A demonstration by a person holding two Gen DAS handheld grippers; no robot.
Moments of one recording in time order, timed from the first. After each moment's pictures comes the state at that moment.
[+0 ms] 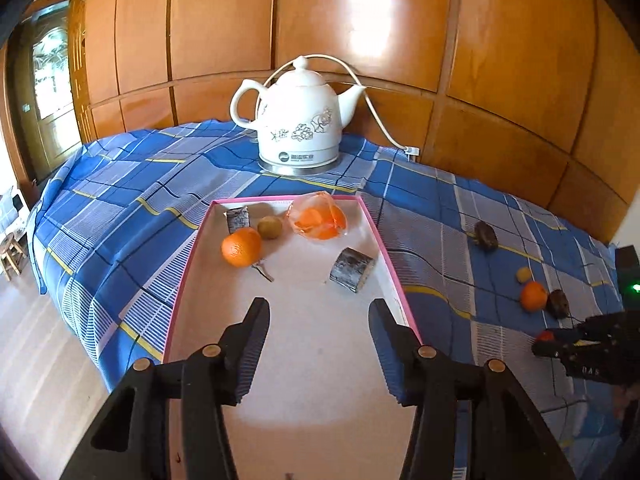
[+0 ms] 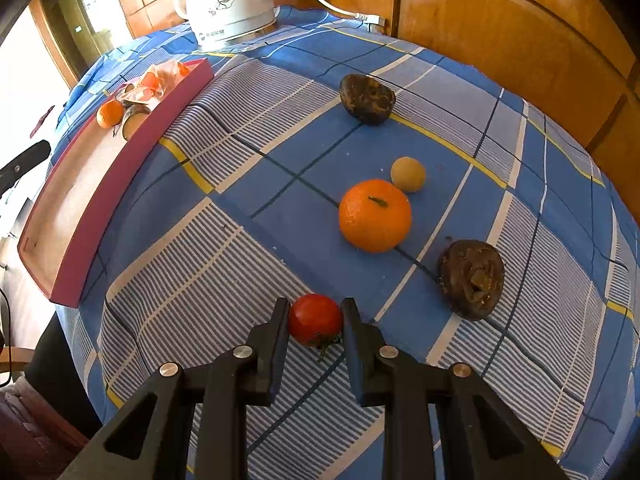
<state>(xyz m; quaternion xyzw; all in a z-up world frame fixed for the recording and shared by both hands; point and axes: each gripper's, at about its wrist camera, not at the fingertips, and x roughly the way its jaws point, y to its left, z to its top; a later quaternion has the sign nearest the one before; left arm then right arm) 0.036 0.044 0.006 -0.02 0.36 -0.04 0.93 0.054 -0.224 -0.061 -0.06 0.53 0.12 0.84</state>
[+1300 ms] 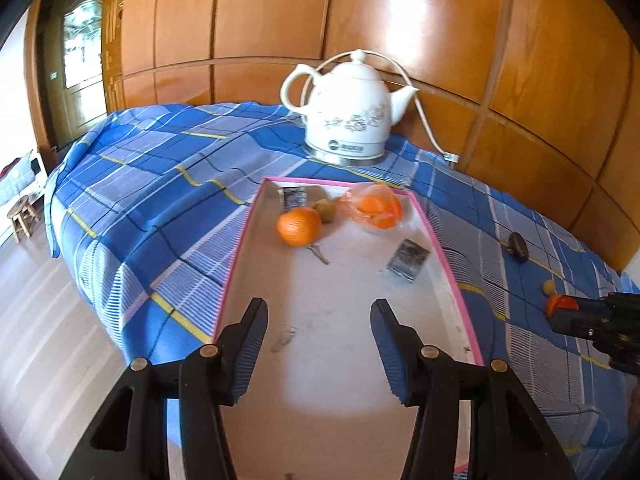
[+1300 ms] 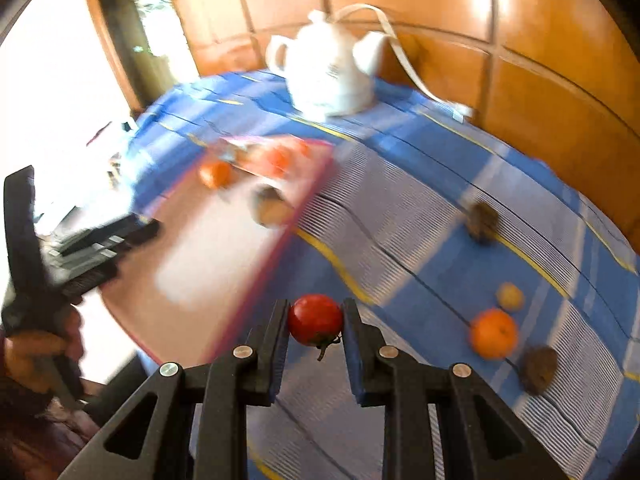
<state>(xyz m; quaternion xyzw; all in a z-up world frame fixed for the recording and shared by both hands) 0.032 0.093 -0.010 -0.07 0.37 0.01 0.93 0.048 -0.120 0.008 -0.04 0.44 0.23 0.87</state>
